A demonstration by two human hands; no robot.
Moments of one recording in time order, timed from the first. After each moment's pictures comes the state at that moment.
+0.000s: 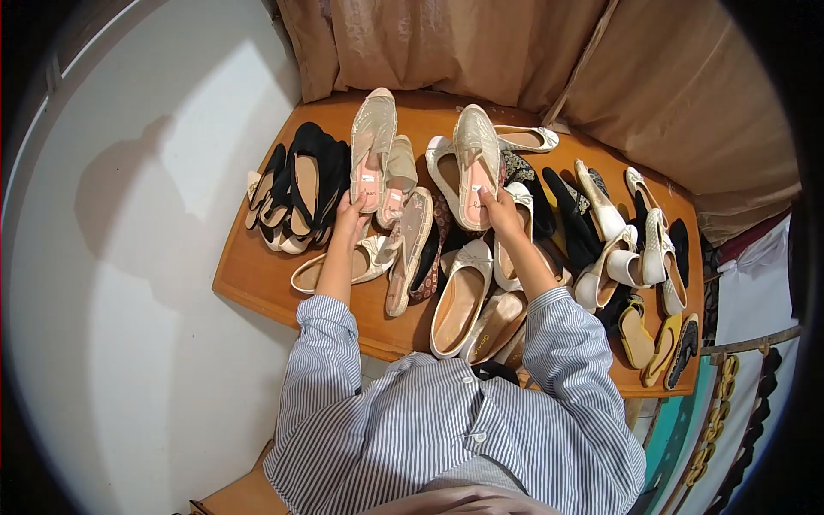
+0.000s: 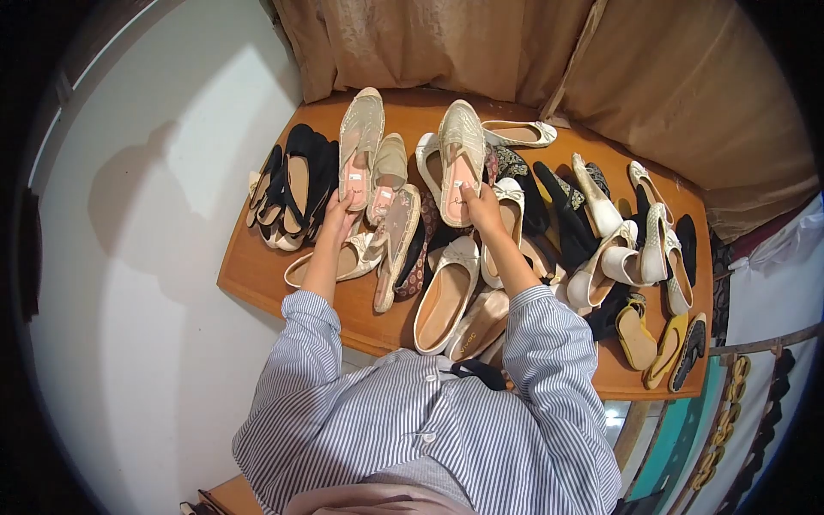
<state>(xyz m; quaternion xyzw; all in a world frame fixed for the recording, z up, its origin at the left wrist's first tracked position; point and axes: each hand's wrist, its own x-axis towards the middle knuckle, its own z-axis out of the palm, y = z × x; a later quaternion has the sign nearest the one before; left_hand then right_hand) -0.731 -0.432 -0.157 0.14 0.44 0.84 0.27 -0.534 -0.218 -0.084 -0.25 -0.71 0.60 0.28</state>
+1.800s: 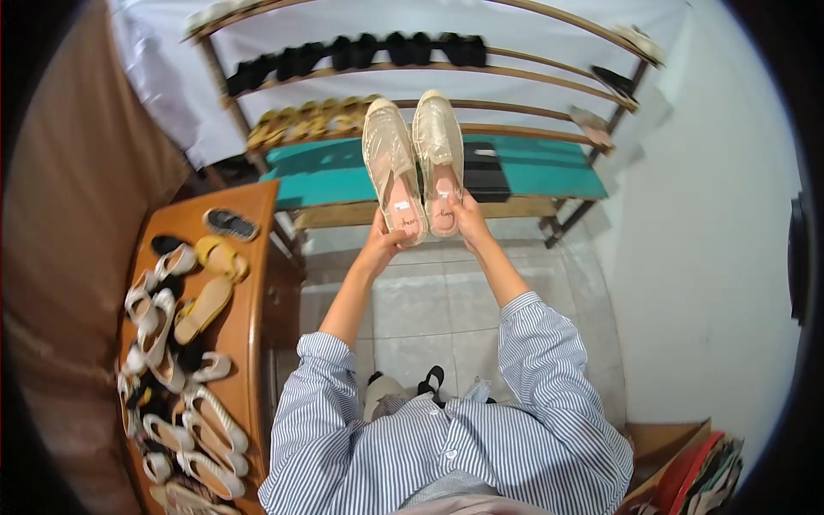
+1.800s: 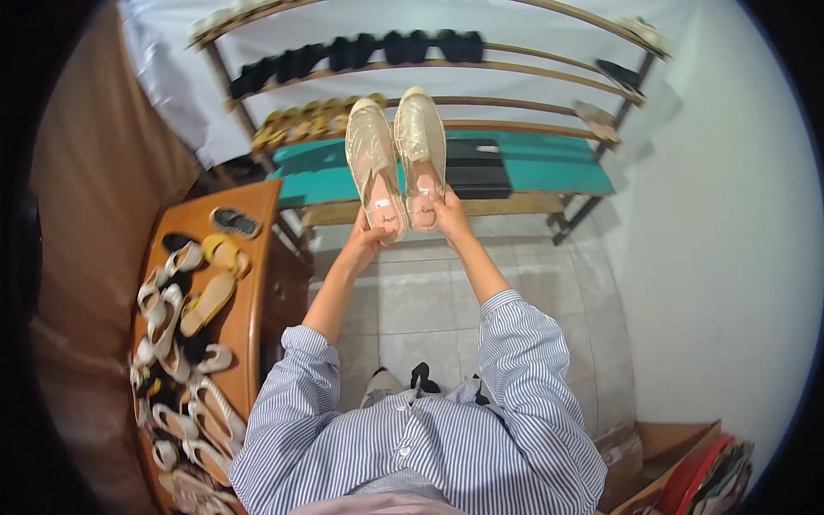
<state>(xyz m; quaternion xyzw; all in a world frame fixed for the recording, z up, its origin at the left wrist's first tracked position) 0.171 -0.406 -0.061 0.56 0.06 0.14 0.81 0.308 -0.538 -0.070 -0.49 -0.29 0.20 0.80</state>
